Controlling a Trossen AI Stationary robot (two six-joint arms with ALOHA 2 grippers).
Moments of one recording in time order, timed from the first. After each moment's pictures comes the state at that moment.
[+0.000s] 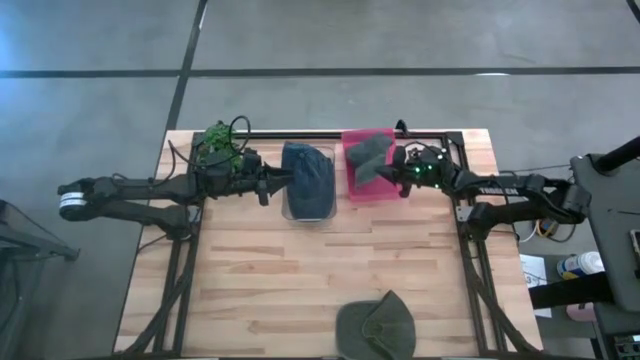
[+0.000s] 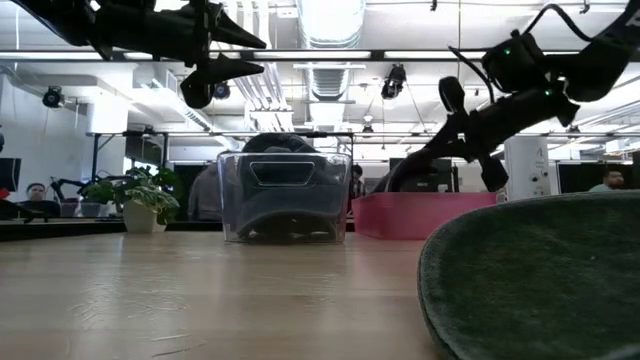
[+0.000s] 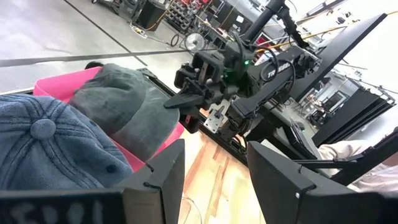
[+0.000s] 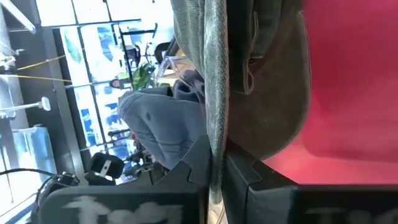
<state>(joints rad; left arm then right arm) 0.23 0.95 0.55 0.36 0.00 -0.61 -0.58 1.16 0.33 0.46 -0.19 1.63</state>
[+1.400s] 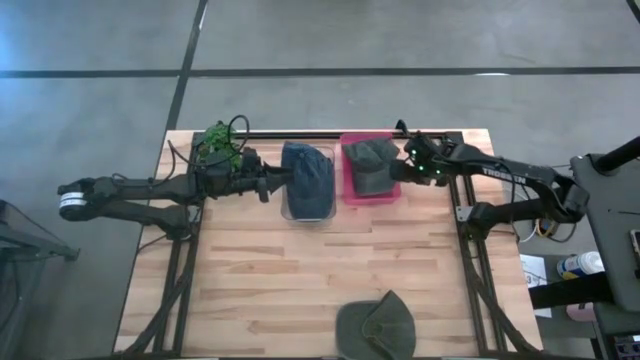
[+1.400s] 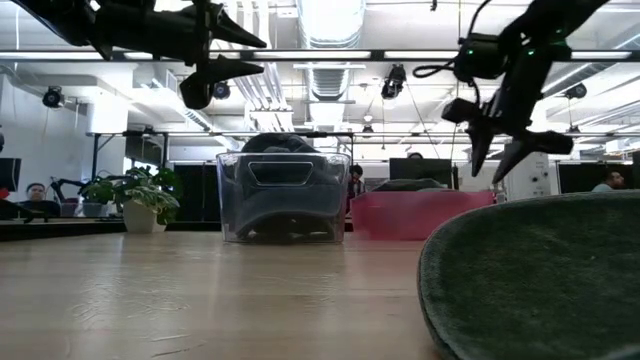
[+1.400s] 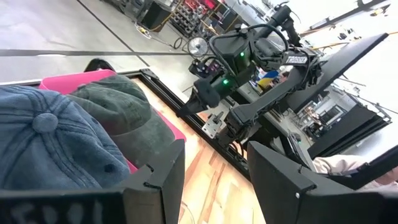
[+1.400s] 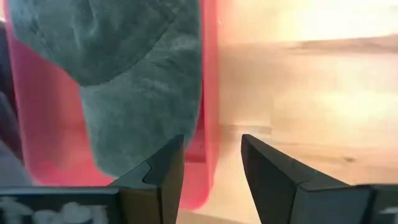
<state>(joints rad) 0.23 0.95 0.55 0.37 -0.02 -0.68 -0.60 1.17 0.76 -0.74 0.00 1.04</state>
